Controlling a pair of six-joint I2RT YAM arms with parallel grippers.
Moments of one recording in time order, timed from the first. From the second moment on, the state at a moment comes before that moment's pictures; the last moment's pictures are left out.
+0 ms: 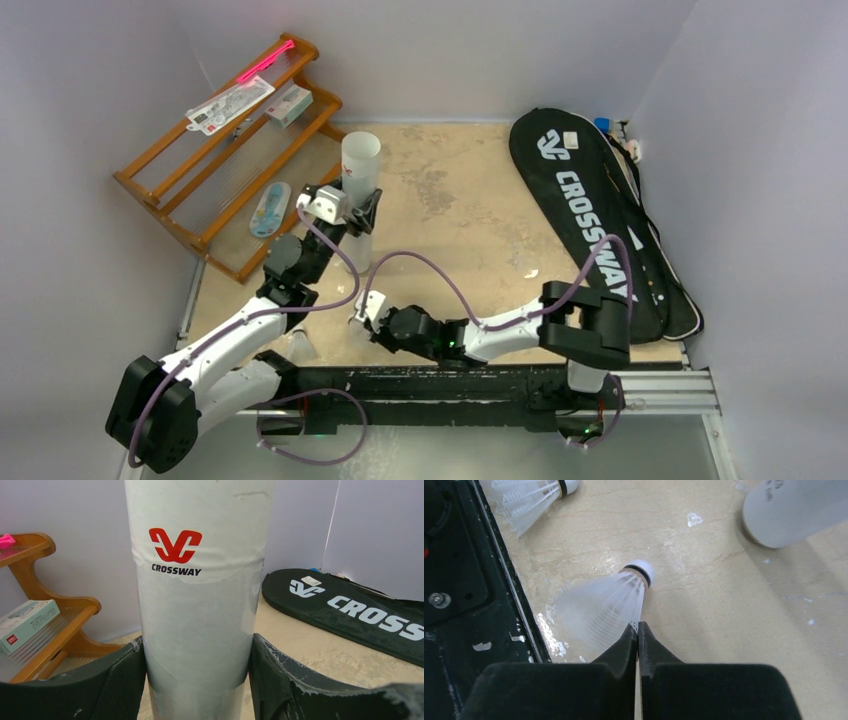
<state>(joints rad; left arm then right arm) -0.52 0.98 0.48 0.81 -0.05 0.09 1.37 1.77 0.77 0.54 0.25 0.04</state>
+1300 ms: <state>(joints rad) -0.65 0.94 0.43 0.69 0.33 0.41 0.78 1.02 1.56 -0.93 -0.27 0.34</state>
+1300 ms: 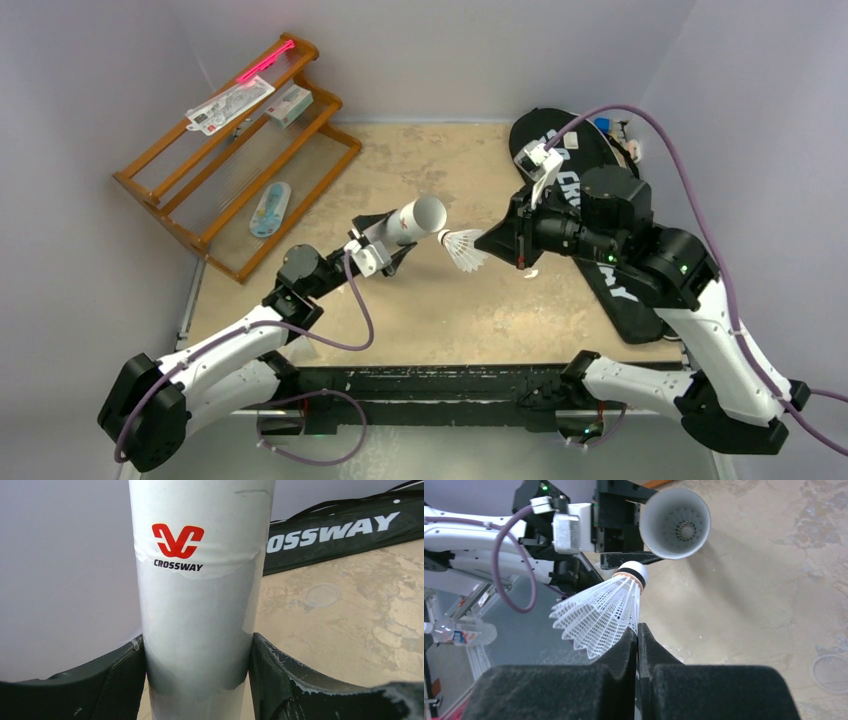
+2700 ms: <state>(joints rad) -0.70 0.92 0.43 0.66 0.45 0.36 0.78 1.03 1.46 -0.93 -0.10 0.29</state>
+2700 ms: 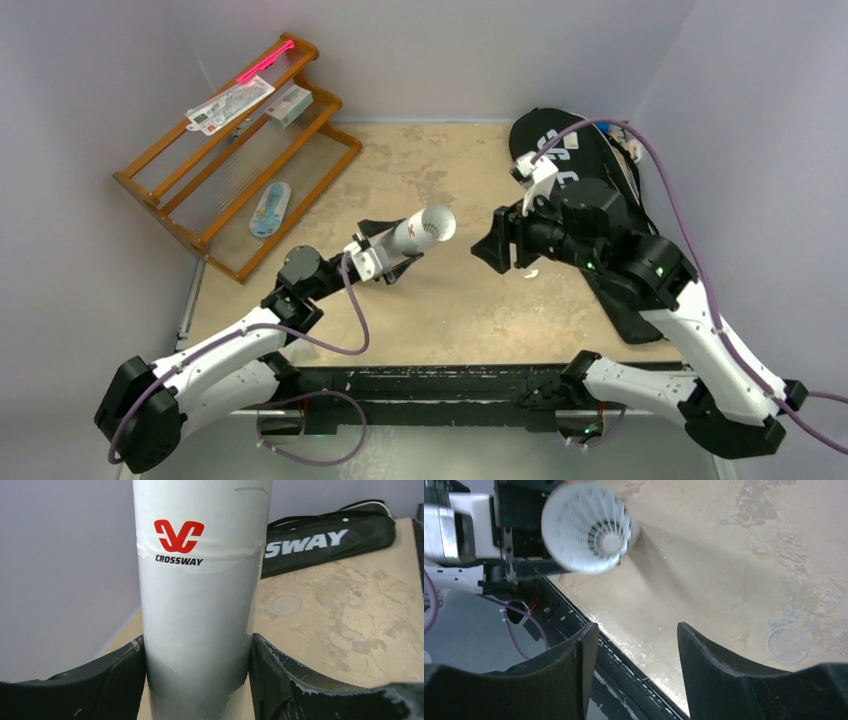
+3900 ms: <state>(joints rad) -0.69 0.88 0.34 0.93 -0.16 -0.06 0.78 0.84 0.81 -0.38 -0.18 0.25</state>
